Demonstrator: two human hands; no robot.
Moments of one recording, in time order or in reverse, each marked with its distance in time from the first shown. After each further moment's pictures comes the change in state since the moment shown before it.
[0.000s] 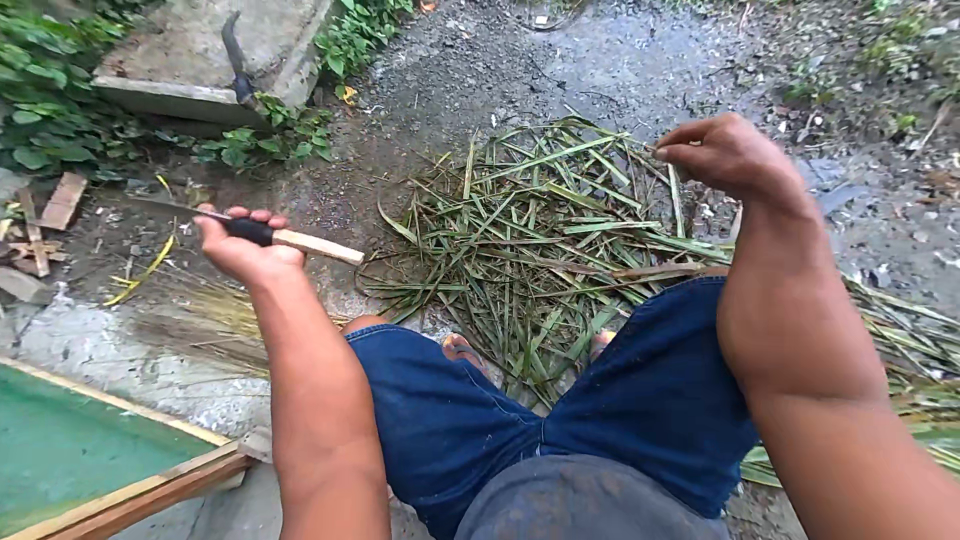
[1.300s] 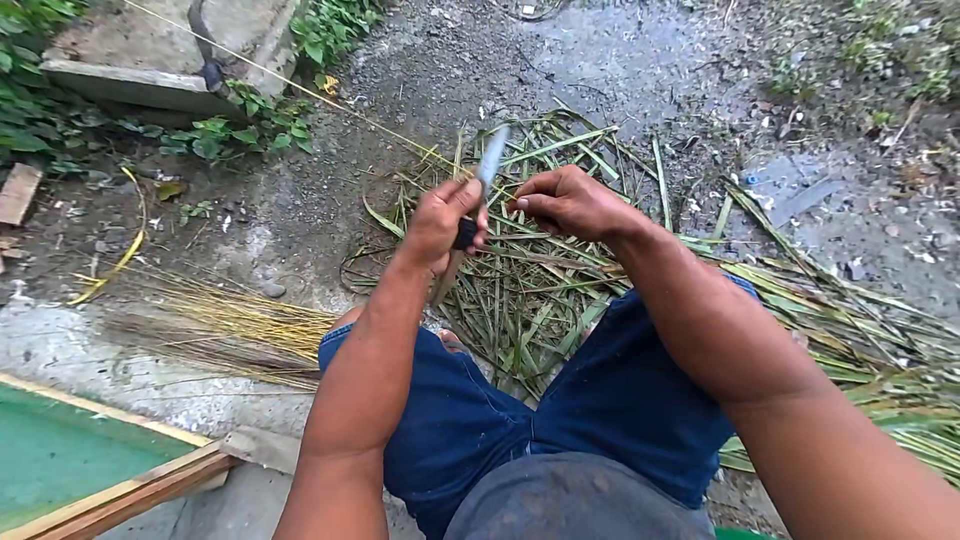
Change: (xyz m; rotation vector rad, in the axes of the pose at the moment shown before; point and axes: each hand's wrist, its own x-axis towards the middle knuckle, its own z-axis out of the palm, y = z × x) left_hand -0.152 -0.081 0.075 0.544 -1.061 -0.524; right_hand 0.001 -0.087 0.103 0.537 -0.362 -0.308
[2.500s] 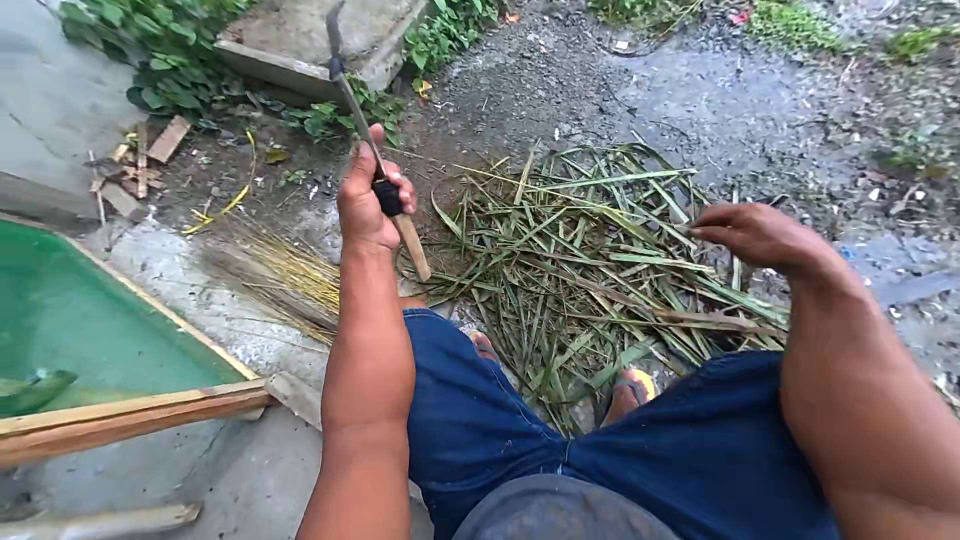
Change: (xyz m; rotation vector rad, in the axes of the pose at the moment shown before) left_hand -0.049 0.040 -0.140 -0.270 0.499 0.409; right_hand -0.044 0.058 -0.101 -0.651 0.048 0.199
